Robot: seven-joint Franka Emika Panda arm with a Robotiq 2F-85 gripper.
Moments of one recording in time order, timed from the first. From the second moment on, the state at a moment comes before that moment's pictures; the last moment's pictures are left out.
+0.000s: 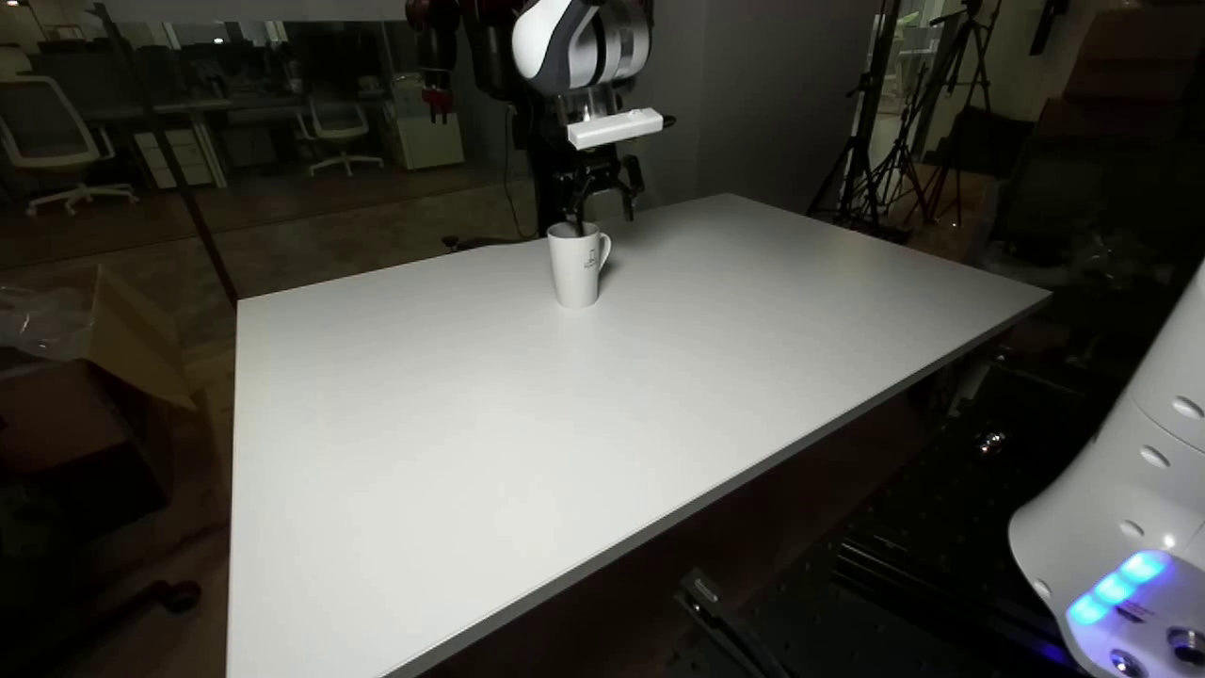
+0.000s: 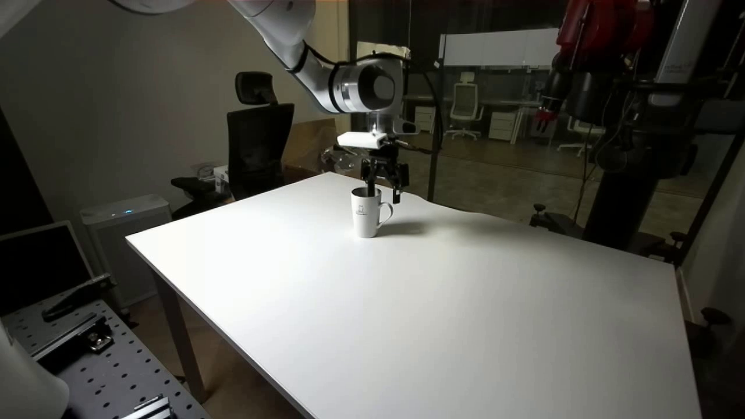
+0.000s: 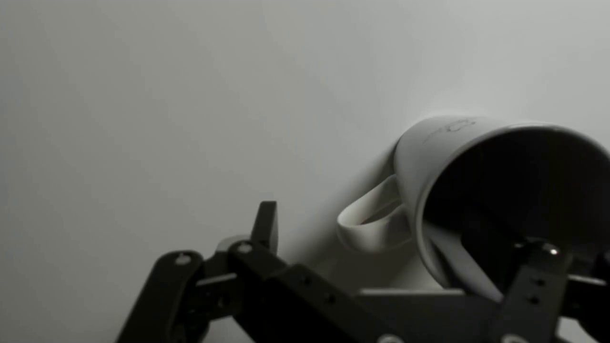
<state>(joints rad) -0.02 0.83 -0.08 -1.35 -0.04 2.10 0.16</state>
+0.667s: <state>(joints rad) 0.03 0.97 -0.07 -1.11 -0.05 1.97 0.12</state>
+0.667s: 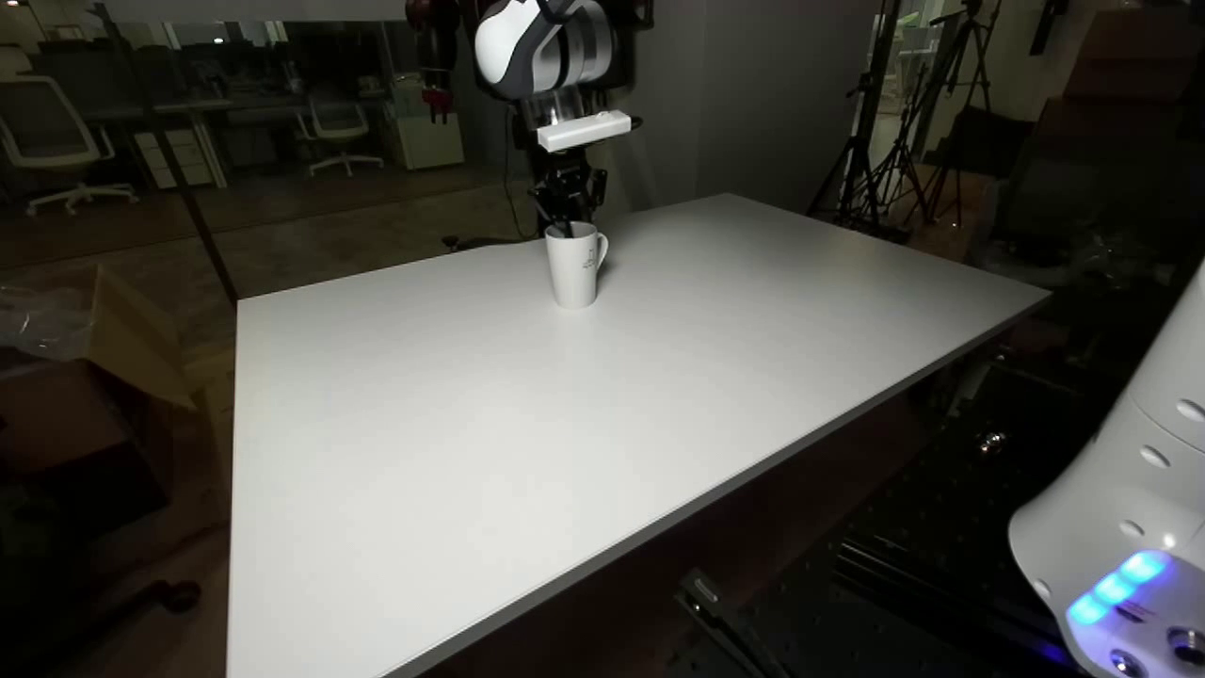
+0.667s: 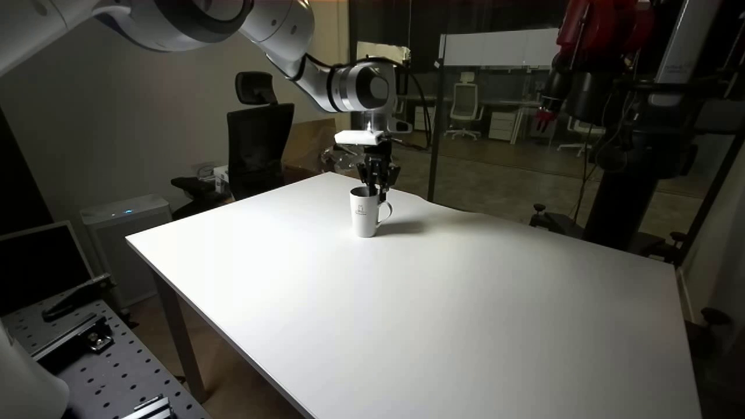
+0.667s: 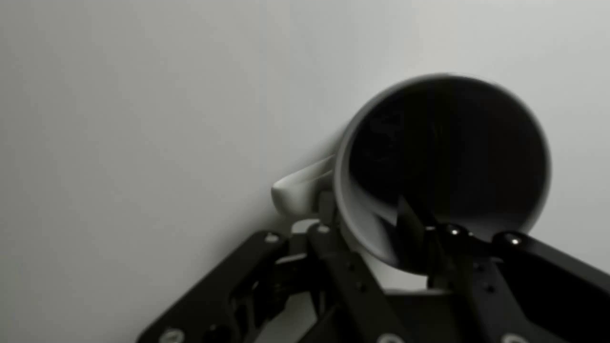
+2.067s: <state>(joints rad) 0.03 0.97 -0.03 -1.09 -0.04 1.99 0.02</state>
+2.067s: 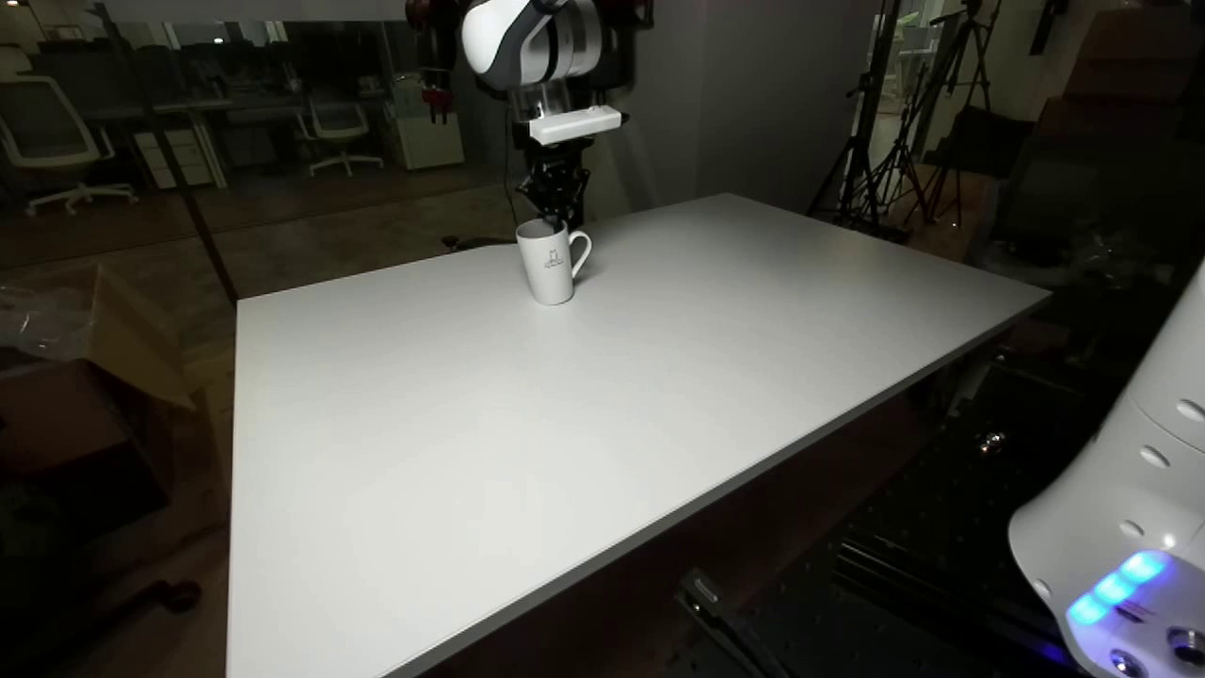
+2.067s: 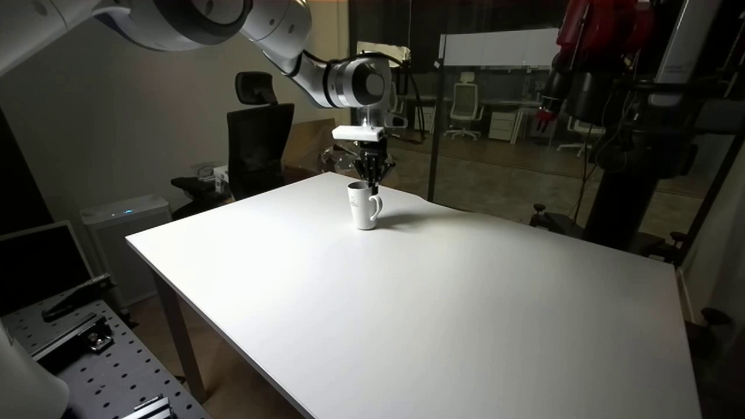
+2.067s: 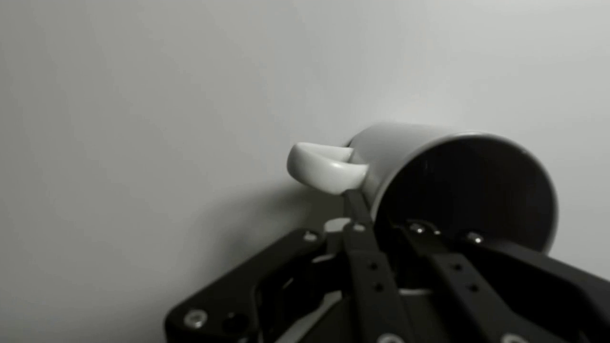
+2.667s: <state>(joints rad) 0.04 0.77 0.10 -1.47 0.03 2.23 -0.05</state>
